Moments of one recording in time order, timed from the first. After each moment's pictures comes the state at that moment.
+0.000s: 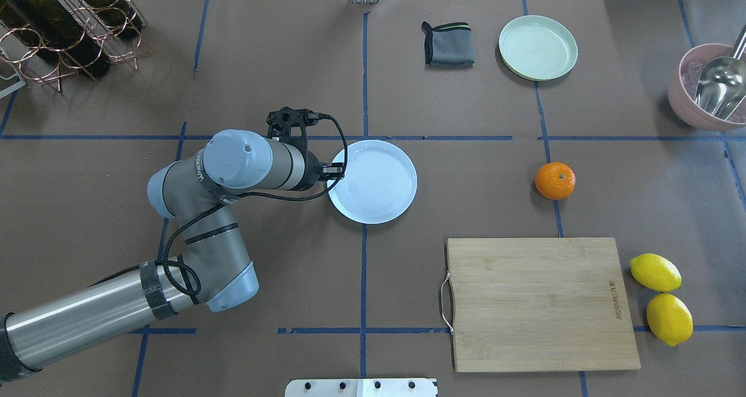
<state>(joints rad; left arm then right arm) -0.52 -2.21 -1.44 -2.21 -1.72 -1.26 1.56 -1.72 1.70 -1.31 2.41 -0.01</state>
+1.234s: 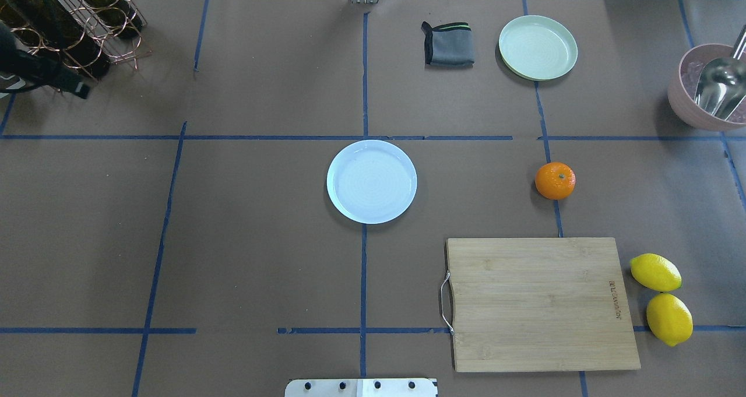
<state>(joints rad) -1.24 -1.74 -1.87 -1.68 -2.28 -0.33 1.53 -1.62 1.77 -1.31 2.49 0.03</state>
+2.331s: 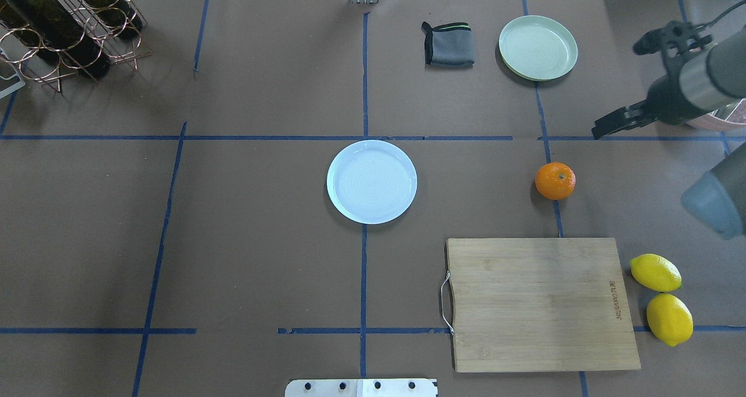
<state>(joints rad) -1.59 -1.48 -1.71 -1.53 -2.32 0.27 0.98 -1.43 1.86 -1.31 2.11 0.59</state>
